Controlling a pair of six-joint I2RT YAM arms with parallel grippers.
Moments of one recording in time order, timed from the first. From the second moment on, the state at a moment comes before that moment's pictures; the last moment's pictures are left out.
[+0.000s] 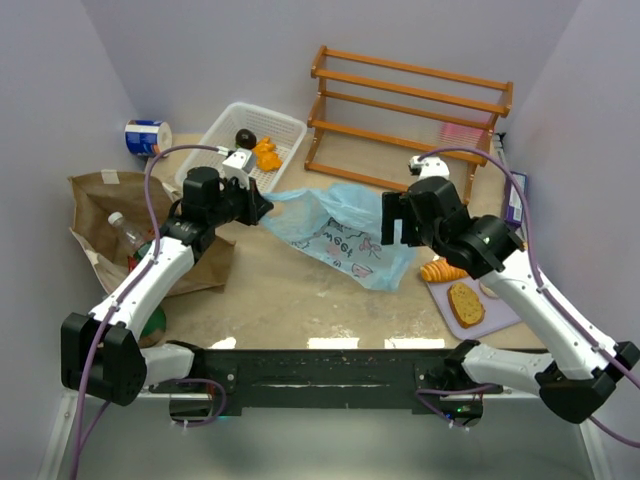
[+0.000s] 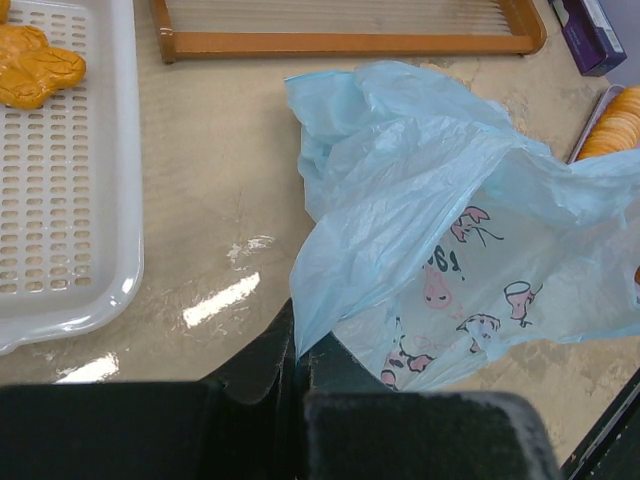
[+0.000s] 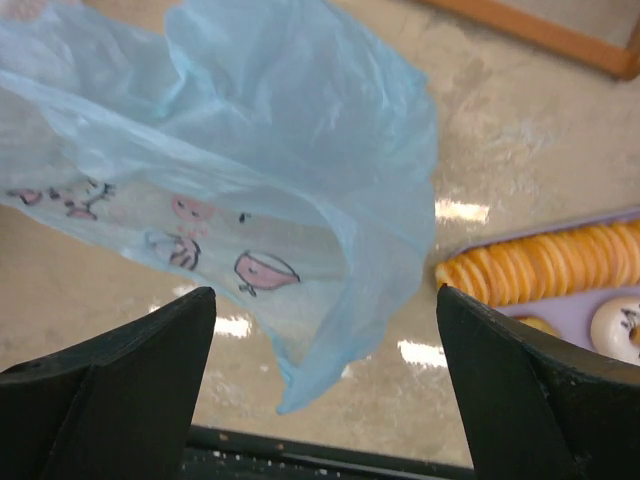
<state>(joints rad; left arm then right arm) -0.27 1.24 0.94 -0.12 0.39 -0.16 0.68 1.13 1.36 -0.93 0.41 0.43</state>
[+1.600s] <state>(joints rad) -0.17 1.36 1.42 -0.17 0.45 -0.18 0.68 0.88 1.00 -0.74 0.53 0.77</state>
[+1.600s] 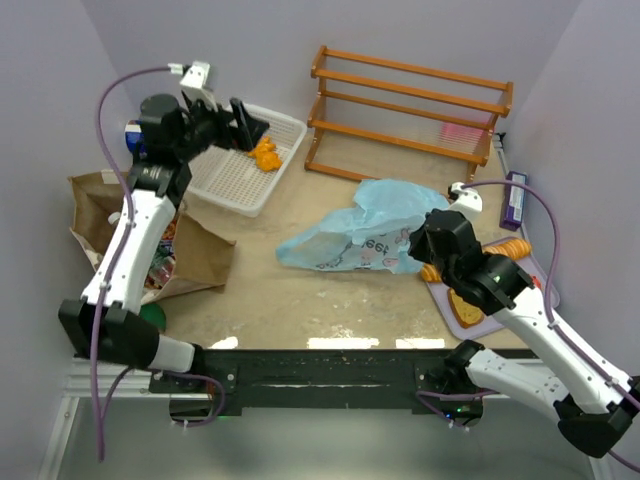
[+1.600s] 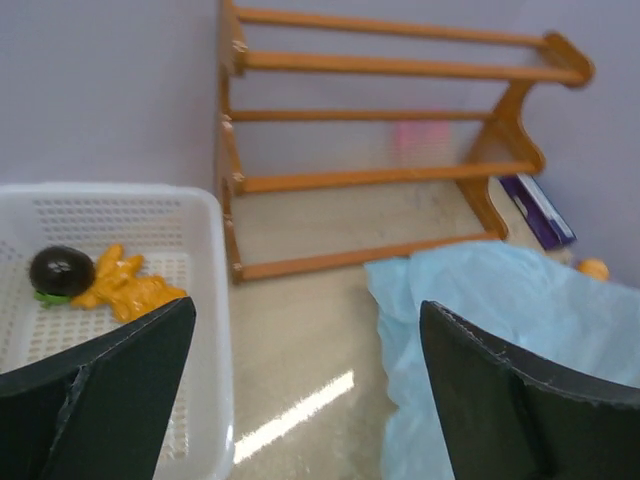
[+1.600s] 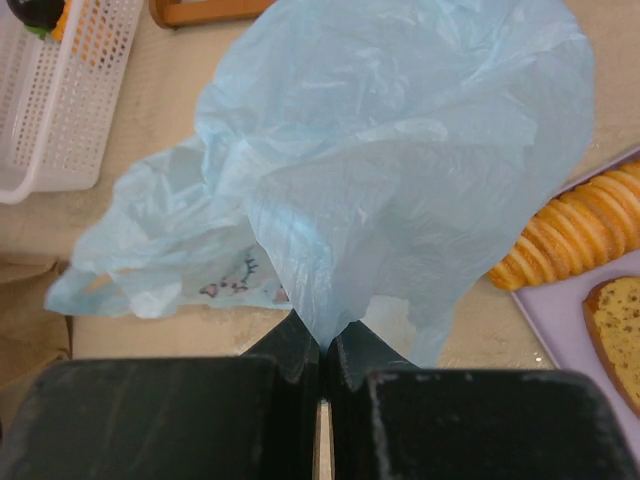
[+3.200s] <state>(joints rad) -0.12 2.54 2.08 -0.12 0.08 -0.62 0.68 0.89 1.02 -0.68 0.38 0.85</state>
